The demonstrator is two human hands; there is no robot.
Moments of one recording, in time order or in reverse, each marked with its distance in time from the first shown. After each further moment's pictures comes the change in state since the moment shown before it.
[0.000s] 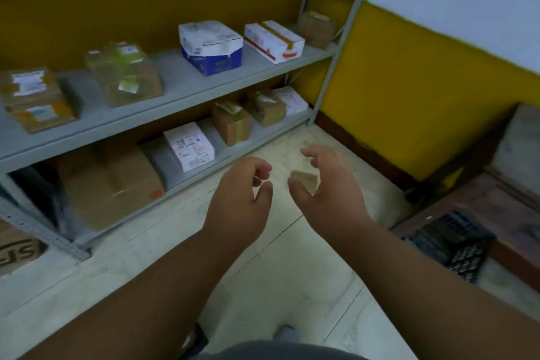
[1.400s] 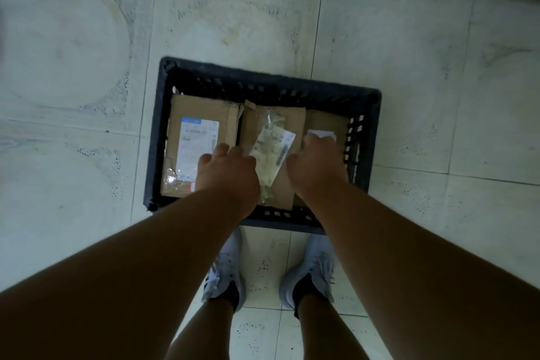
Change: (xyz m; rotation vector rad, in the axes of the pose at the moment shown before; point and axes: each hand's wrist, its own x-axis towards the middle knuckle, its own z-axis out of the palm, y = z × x) left_hand -0.337 -0.644 0.025 0.575 -0.555 -1.062; right_hand -0.248 0.031 0.728 -0.427 -1.130 -0.029
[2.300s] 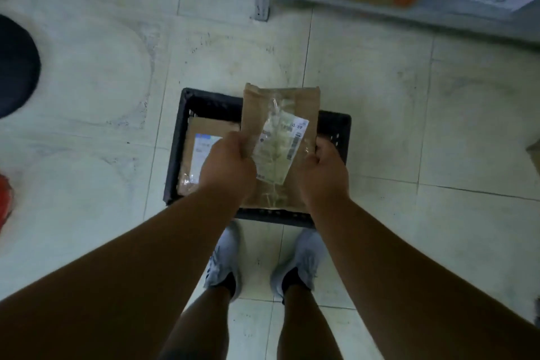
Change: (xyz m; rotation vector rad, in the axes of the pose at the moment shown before) left_hand -0.062 0.009 -0.070 -0.925 0.299 -0.248; right_hand -0.069 -0.003 -0.062 0.485 0.215 0.096
